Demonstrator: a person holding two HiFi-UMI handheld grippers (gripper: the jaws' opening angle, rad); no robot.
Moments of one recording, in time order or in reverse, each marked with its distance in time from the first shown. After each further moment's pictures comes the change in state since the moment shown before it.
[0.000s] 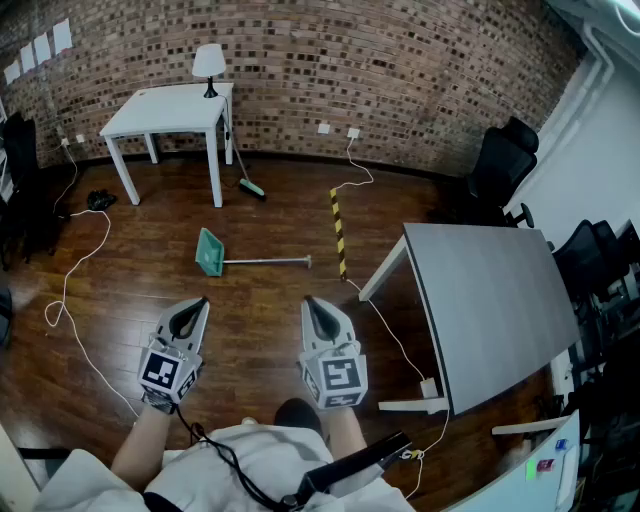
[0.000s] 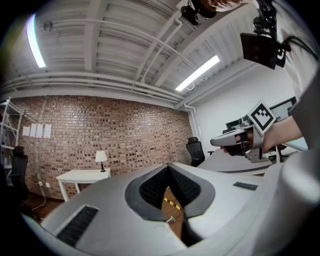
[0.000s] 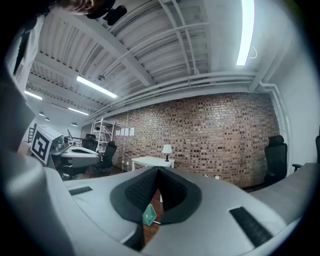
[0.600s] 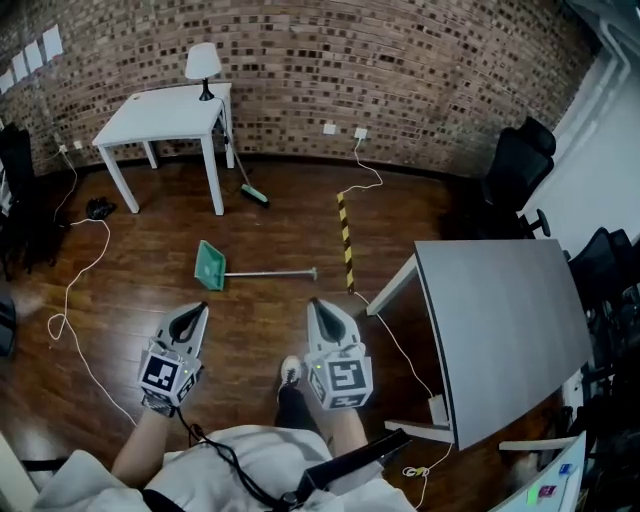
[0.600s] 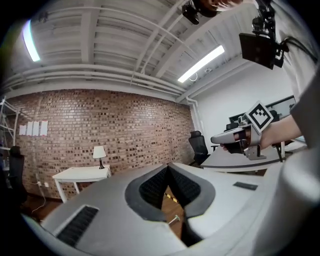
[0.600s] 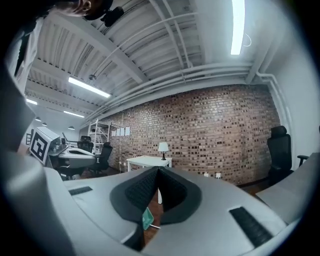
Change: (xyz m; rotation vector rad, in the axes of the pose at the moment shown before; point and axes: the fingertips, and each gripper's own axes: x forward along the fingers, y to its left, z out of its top) left arm 0.112 0.049 -0.037 0.006 0.062 0.001; right arm 0.106 -0.081 -0.032 0.057 0.012 -0.004
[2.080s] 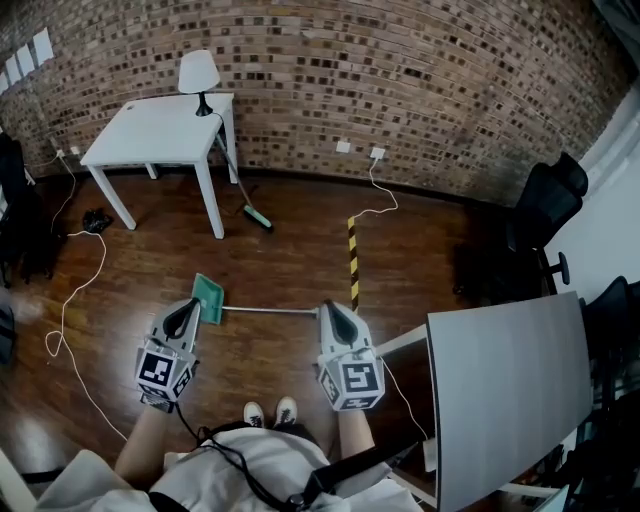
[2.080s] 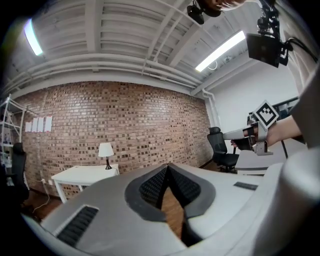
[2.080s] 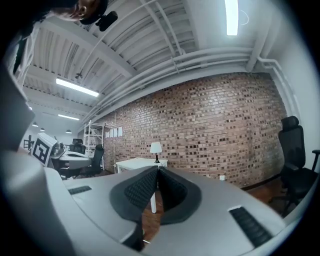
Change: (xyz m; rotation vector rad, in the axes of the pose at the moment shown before) left arm 0.219 0.152 -0.008 -0.044 0.051 0.110; right arm 0.230 -0.149 0.021 0.058 0.007 0.009
